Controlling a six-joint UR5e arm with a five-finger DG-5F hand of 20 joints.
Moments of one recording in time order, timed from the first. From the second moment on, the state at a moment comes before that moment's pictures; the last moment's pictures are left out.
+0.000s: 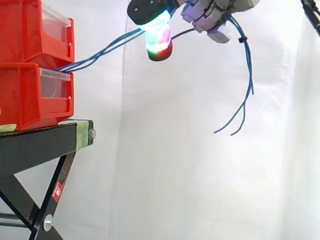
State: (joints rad) arm 0.22 -1.87 -1.31 -3.31 -0.89 -0.77
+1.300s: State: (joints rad) arm 0.21 -1.87 -1.35 -3.17 -0.94 -0.91
